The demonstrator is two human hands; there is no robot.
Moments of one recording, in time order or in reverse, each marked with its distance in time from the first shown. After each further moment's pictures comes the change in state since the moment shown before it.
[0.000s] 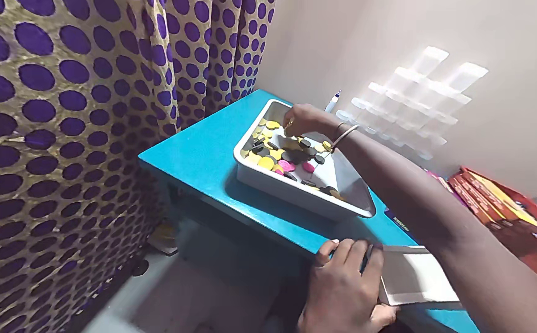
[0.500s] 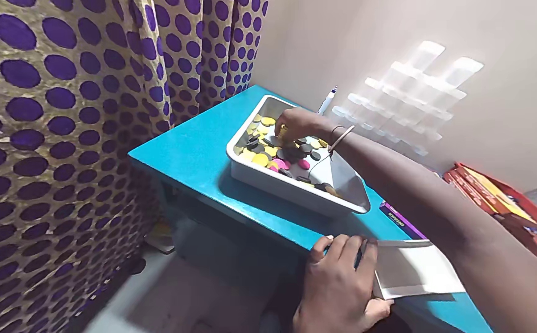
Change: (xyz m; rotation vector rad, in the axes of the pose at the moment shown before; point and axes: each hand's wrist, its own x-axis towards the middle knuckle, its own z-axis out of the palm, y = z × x) left_hand 0.000 -0.006 -0.002 0.014 -0.013 0.001; right_hand -0.001 -0.009 0.010 -0.174 -0.070 -0.189
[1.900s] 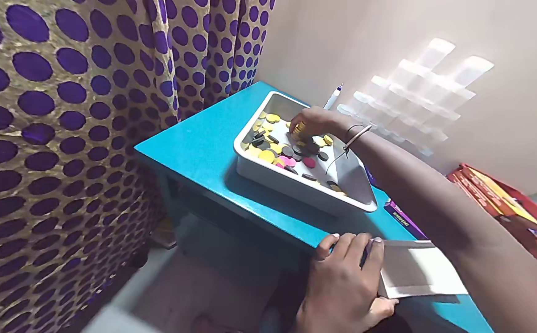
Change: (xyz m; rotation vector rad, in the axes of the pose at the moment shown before) left_hand 0.000 -0.007 -0.004 -0.035 -0.002 0.007; right_hand -0.005 0.032 0.006 0.026 -0.002 0.012
